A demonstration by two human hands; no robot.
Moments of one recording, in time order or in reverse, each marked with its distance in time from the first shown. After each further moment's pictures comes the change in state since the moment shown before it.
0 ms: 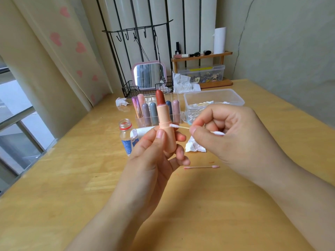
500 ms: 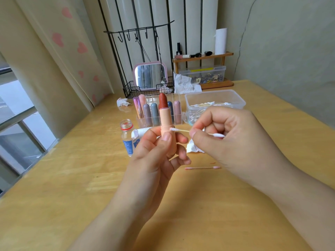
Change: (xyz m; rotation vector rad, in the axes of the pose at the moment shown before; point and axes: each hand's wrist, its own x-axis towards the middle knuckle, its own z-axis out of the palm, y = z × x) left_hand 0.000 0.001 -0.001 0.039 0.015 0.008; right_hand -0.004 -0.004 0.002 -0.039 -0.010 0.054
